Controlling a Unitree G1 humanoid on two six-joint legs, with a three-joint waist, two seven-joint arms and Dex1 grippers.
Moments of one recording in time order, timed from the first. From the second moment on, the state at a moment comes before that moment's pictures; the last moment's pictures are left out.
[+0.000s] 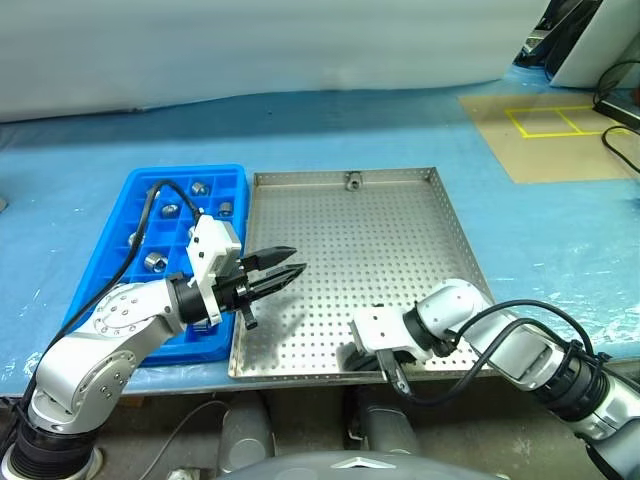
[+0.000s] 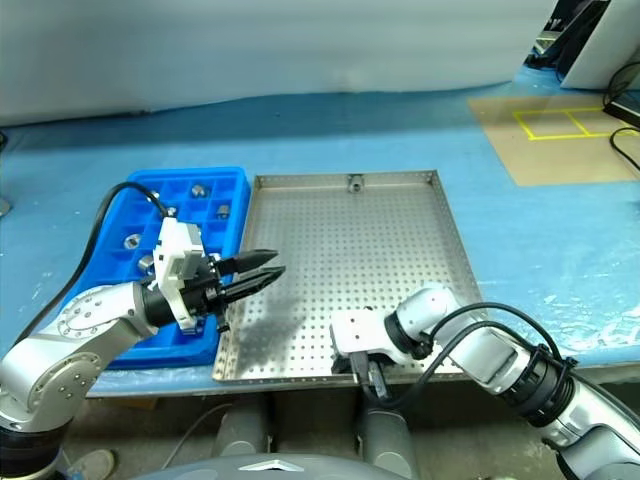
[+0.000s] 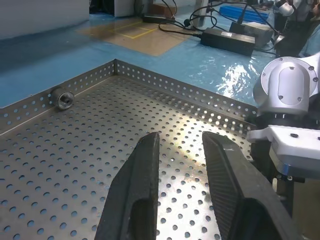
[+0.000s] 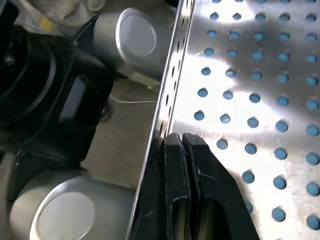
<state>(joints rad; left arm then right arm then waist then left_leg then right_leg) -0.08 0.62 0.03 -0.68 -0.76 0.63 -0.62 -0.34 -0.85 0.66 -0.45 0.12 0.52 1.24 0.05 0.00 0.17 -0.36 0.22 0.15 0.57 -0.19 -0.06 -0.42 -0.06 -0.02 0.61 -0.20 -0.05</state>
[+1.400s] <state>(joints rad) -0.35 0.37 0.01 -0.44 -0.52 0.54 -0.45 -0.70 -0.31 0.08 0.24 0.20 0.47 0.68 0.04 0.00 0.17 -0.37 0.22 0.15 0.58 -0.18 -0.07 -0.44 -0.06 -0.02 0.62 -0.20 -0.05</state>
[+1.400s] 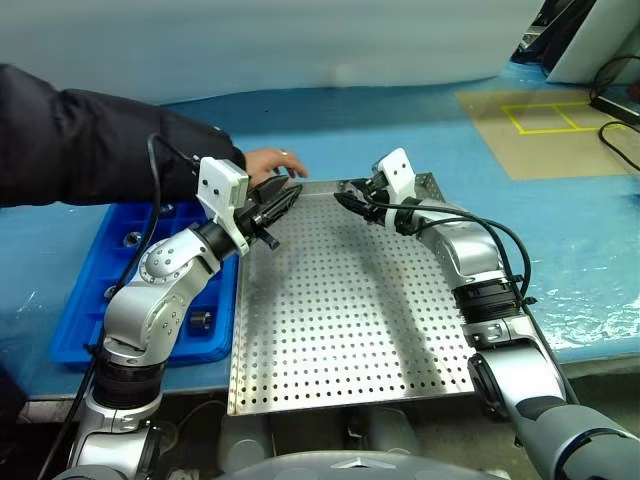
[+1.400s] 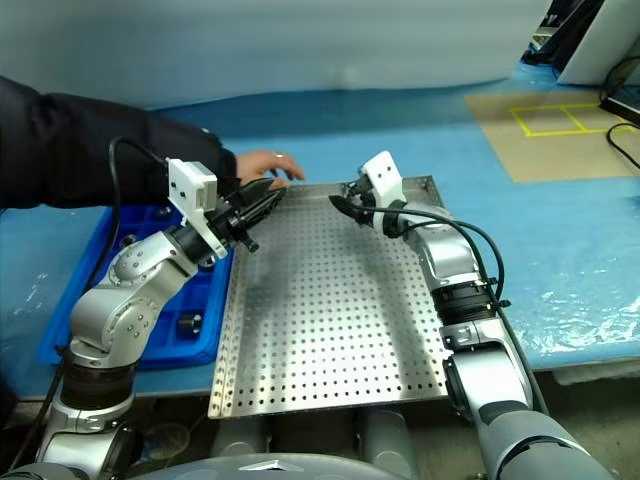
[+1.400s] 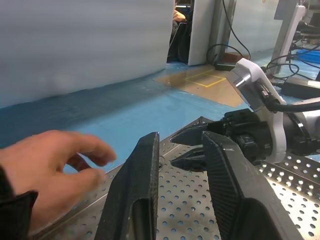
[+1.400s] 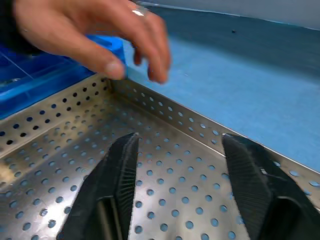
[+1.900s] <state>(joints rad) -0.33 0.43 0.01 -0.47 -0.55 0.57 -0.52 -0.54 -0.53 0.02 -0.10 0.34 0.65 0.81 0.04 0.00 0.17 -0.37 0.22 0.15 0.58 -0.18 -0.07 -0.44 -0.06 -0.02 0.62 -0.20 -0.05</state>
